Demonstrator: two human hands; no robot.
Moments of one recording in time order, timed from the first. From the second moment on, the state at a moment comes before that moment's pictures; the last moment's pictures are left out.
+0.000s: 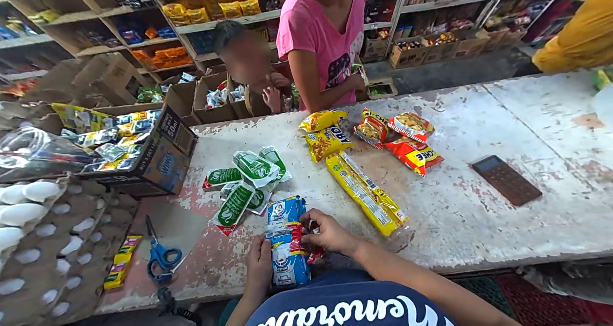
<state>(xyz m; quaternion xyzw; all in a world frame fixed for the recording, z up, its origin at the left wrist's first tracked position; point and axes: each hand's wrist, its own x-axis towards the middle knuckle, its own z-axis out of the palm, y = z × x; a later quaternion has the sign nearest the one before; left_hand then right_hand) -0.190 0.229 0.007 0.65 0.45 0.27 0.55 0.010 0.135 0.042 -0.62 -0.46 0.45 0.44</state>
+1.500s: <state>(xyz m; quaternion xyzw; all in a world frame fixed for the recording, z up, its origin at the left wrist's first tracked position) -0.179 0.291 0.022 0.88 0.33 0.06 0.34 0.042 0.061 -0.003 -0.59 -0.61 0.22 0.48</state>
